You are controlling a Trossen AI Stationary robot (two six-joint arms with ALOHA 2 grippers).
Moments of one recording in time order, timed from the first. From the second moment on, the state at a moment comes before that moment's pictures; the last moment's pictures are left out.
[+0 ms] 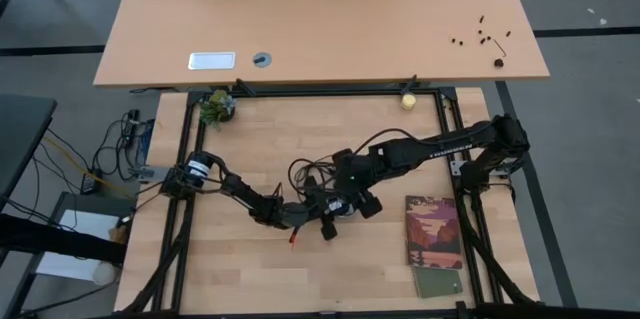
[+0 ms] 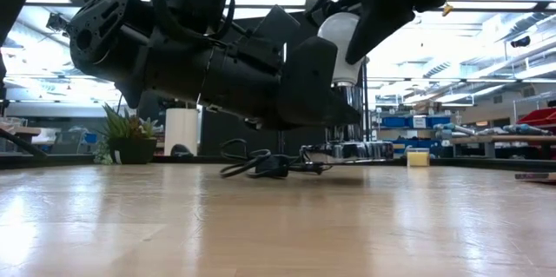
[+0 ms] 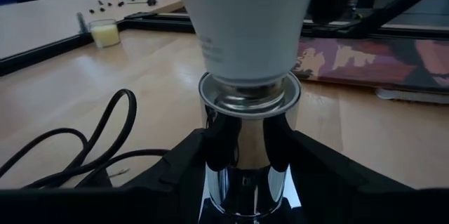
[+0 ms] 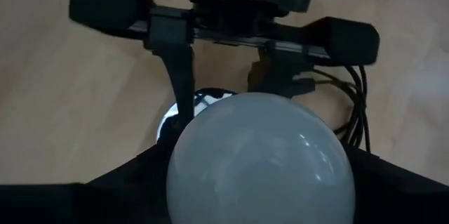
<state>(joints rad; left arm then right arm) -0.30 2.13 0.92 1.02 -0.66 -0.14 0.12 1.67 1.33 -0.73 -0.03 -0.37</state>
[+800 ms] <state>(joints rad) -0.30 2.14 0.98 0.94 -0.78 -0.17 0.14 1.71 1.34 -0.75 0.11 -0.02</state>
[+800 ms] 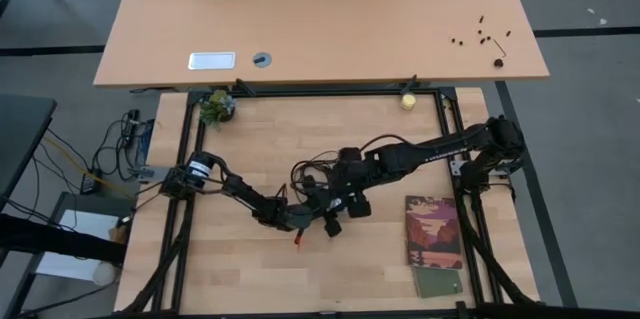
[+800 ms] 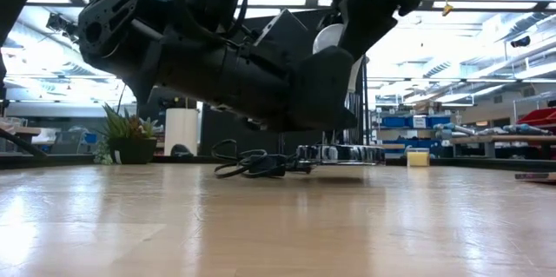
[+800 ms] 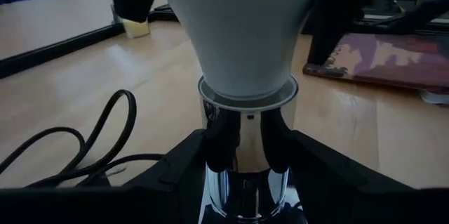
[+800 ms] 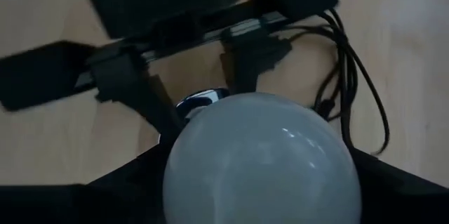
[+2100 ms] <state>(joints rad) -0.33 2.13 0.99 0.89 -0.92 -0.20 0.33 1.61 1.34 -0.94 0.37 0.65</state>
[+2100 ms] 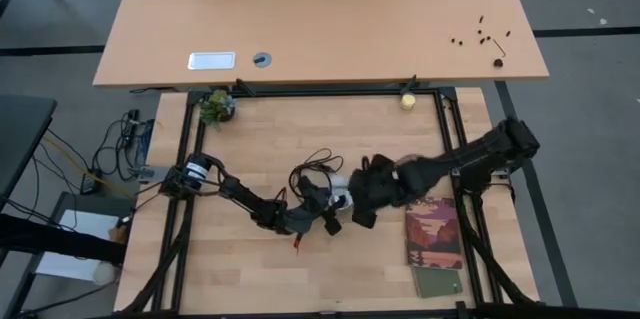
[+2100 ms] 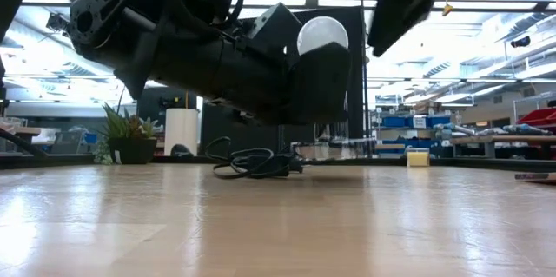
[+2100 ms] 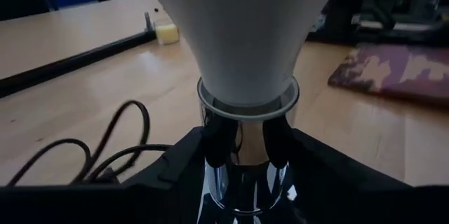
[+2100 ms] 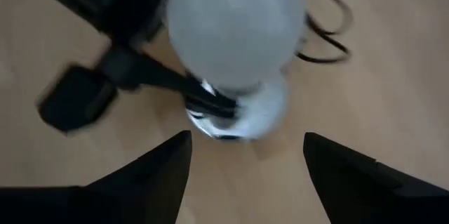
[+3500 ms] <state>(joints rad) -0.33 2.13 0.99 0.73 -0.86 -0.28 0.30 1.60 0.45 0.66 0.46 0.20</state>
